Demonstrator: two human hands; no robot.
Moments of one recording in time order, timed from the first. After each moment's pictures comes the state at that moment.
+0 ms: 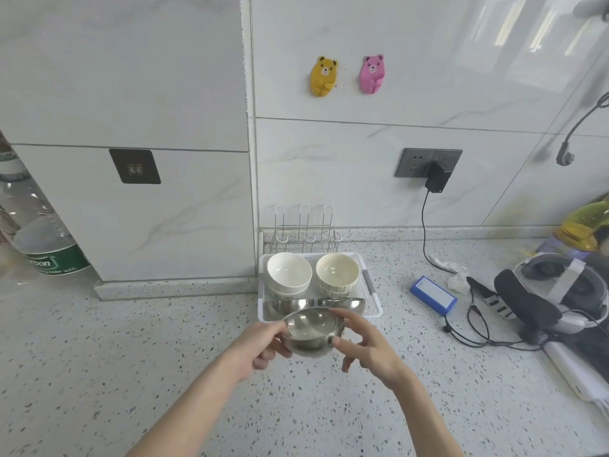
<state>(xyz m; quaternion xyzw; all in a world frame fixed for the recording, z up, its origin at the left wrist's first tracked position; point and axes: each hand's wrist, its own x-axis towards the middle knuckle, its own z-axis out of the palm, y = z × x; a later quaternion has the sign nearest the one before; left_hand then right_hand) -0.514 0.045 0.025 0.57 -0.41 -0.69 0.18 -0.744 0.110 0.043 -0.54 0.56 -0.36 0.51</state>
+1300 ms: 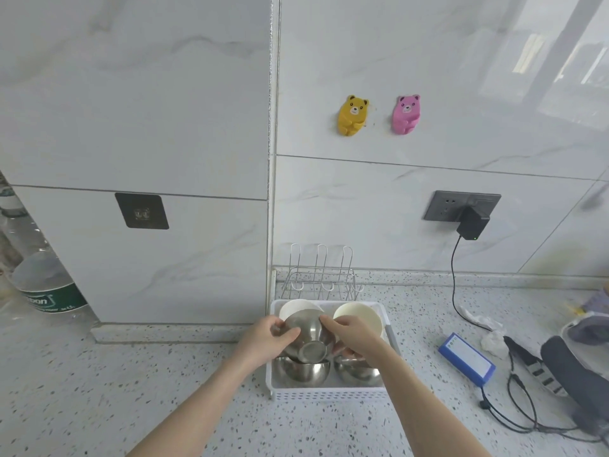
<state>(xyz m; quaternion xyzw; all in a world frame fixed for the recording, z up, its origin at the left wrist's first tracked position) -0.509 -0.071 0.017 0.61 -0.62 -0.43 0.21 -0.725 -0.065 0.037 -0.50 0.67 -0.22 0.51</state>
